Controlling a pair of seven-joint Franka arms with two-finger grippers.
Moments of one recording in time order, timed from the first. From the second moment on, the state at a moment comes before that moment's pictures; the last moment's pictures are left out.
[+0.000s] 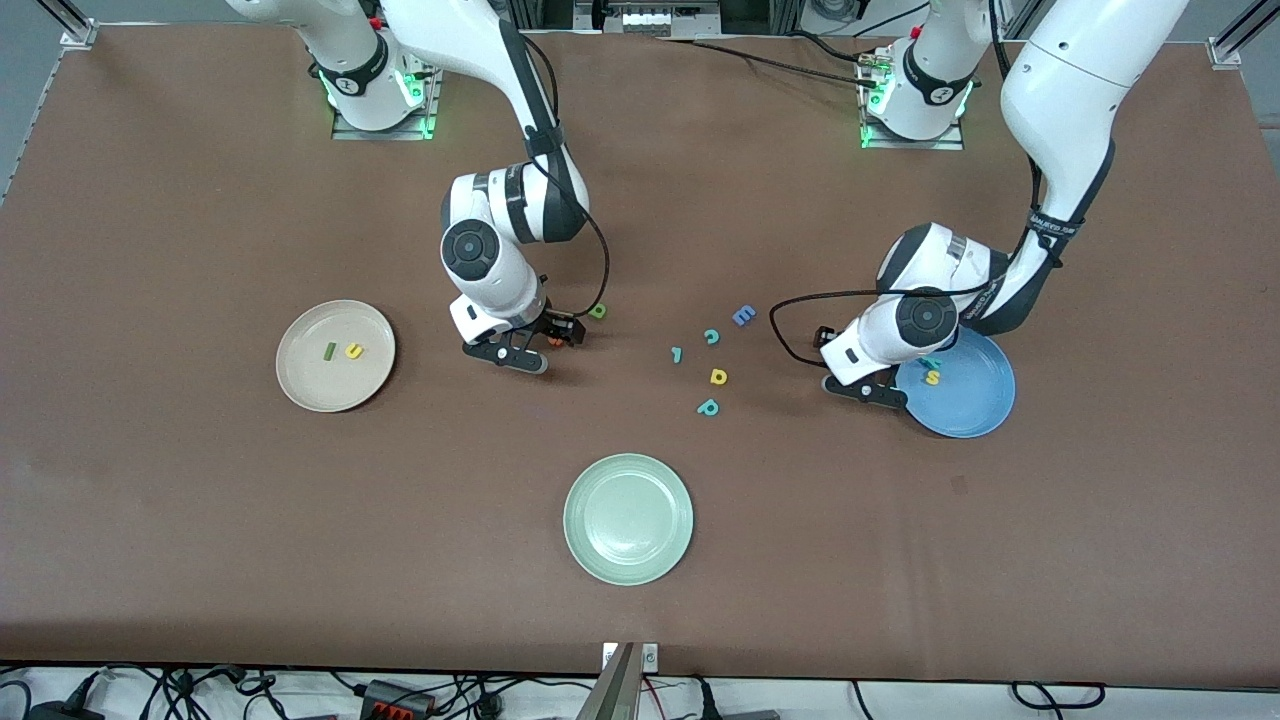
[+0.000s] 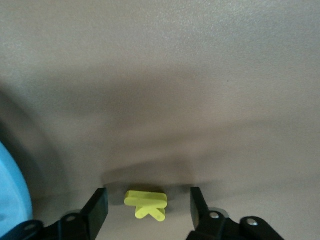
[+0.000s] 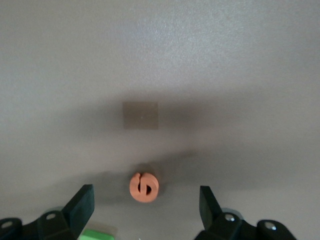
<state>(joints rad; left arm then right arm) 0.08 0.56 -0.39 -2.04 0.22 2.33 -0.25 1.23 0.69 -0.67 -1.91 0.77 2.36 0.37</state>
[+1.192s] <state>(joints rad) 0.11 0.52 -0.39 -1.82 0.23 1.93 -0.16 1.26 0.72 -0.67 -1.91 0.78 2.37 0.43</state>
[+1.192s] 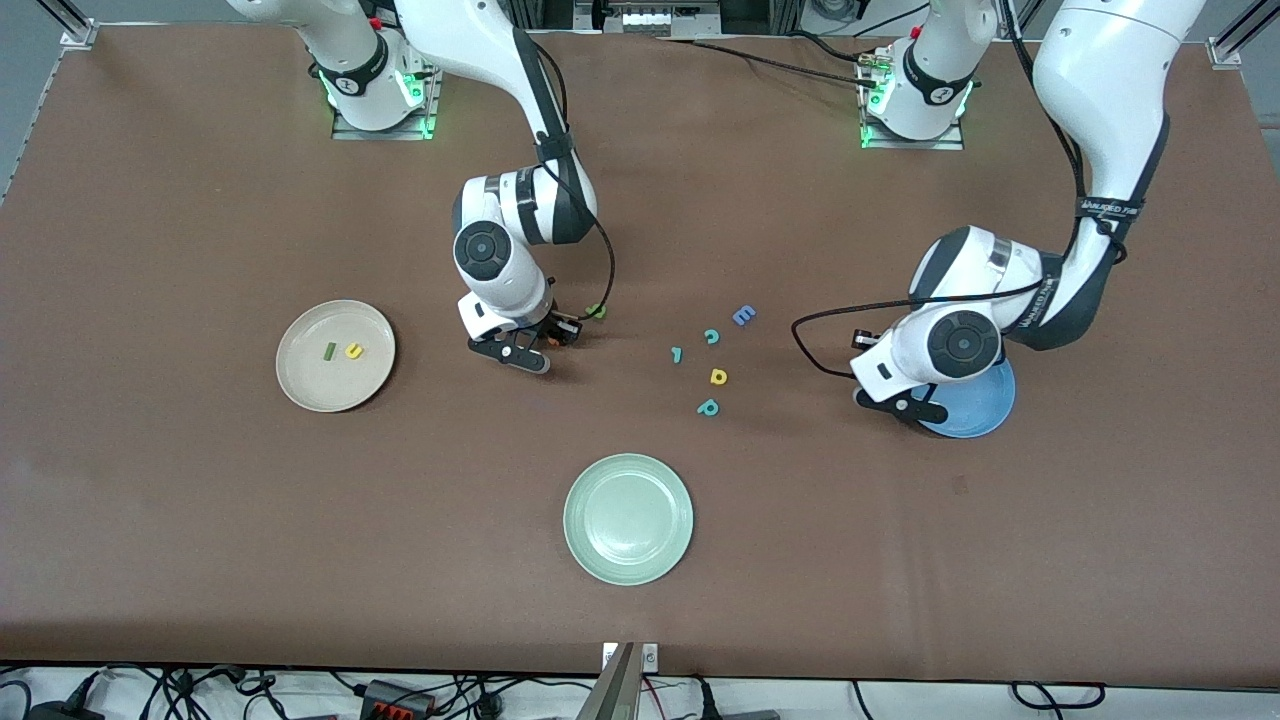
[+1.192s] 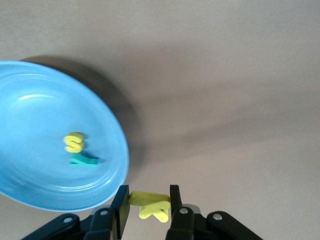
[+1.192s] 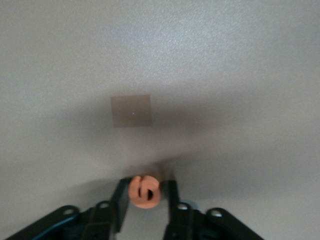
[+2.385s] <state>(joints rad) 0.23 0.52 -0.41 -1.49 0.23 1.61 -0.03 1.14 0.72 -1.01 -1.91 0.76 2.07 -0.11</state>
